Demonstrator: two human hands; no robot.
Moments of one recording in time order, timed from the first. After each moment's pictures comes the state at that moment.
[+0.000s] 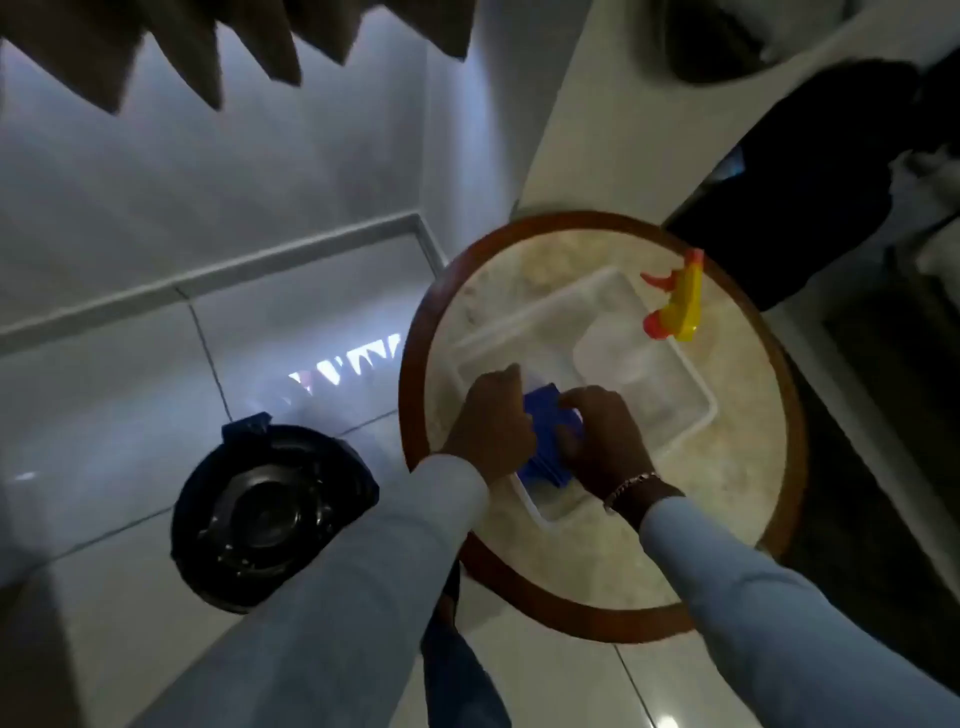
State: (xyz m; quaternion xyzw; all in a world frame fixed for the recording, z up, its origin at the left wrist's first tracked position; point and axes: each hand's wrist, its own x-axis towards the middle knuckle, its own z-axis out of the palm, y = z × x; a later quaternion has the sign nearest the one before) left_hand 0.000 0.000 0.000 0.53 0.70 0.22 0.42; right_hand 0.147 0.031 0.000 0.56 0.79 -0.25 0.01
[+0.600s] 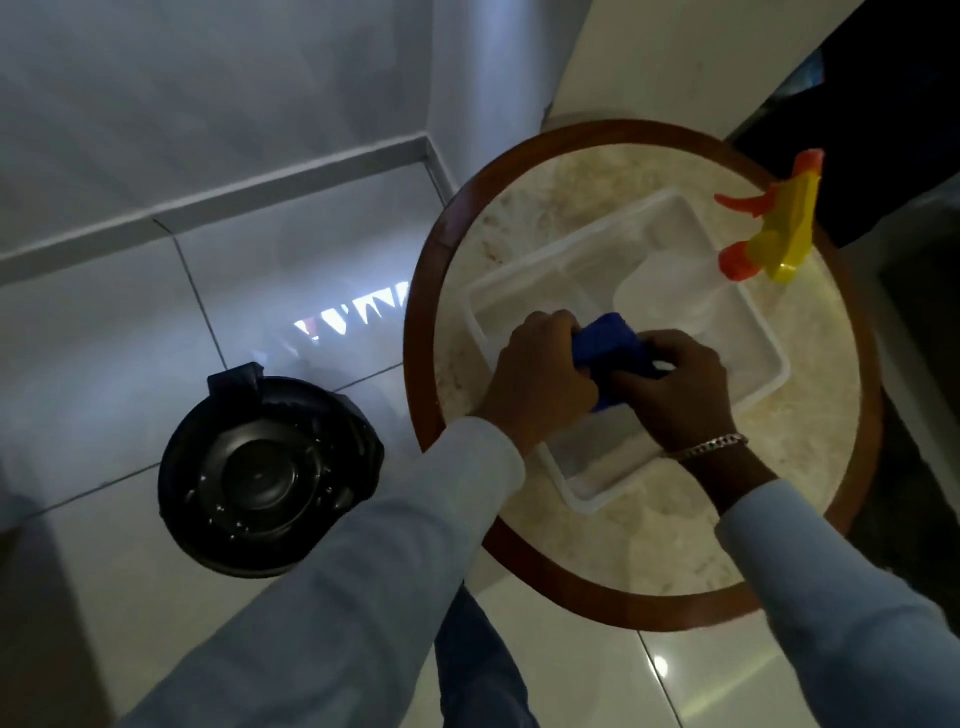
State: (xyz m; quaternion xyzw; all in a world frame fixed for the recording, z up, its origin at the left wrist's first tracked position) left_hand 0.010 0.020 -0.015 0.50 0.68 0.29 0.46; right_hand 0.153 0.053 -0.008 0.66 0.68 -0.31 -0.12
